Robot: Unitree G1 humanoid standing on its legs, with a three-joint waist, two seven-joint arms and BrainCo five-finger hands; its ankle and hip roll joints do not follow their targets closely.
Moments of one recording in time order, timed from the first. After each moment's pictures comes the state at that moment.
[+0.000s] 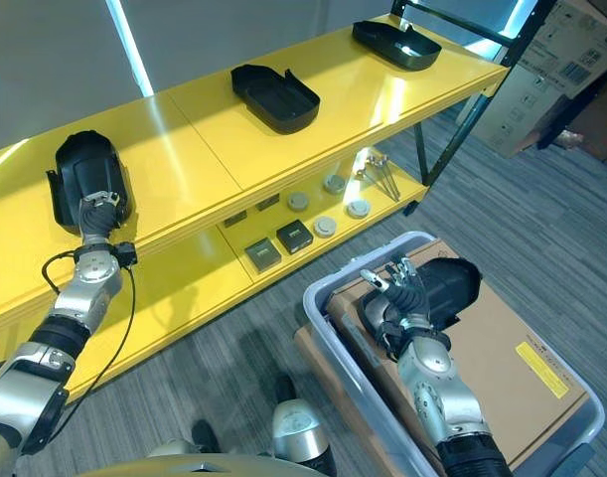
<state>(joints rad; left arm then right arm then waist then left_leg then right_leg) -0.57 0.43 -0.24 0.67 -0.39 -0.14 0.52 0.07 -0.56 0.08 0.02 0.62 -0.01 -0.24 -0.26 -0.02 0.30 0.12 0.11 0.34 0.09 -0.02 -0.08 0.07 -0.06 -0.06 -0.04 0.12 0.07</state>
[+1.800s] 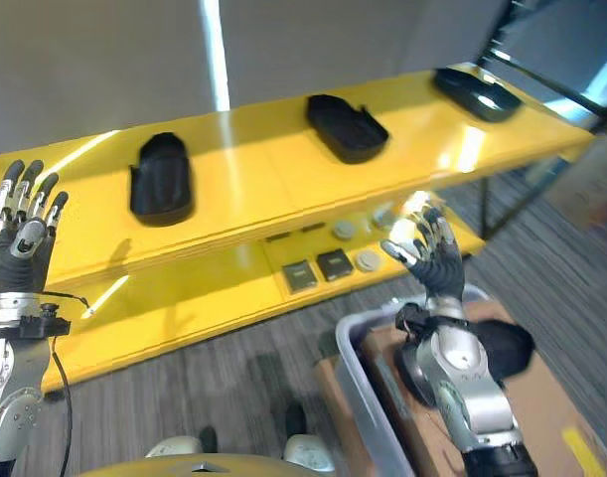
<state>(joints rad) 0.17 0.49 0.08 -0.41 -0.63 -0.30 0.14 0.04 -0.67 -0.01 -0.22 0.56 -0.06 -0.35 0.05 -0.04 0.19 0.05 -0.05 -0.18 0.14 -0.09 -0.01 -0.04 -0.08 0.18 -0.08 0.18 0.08</state>
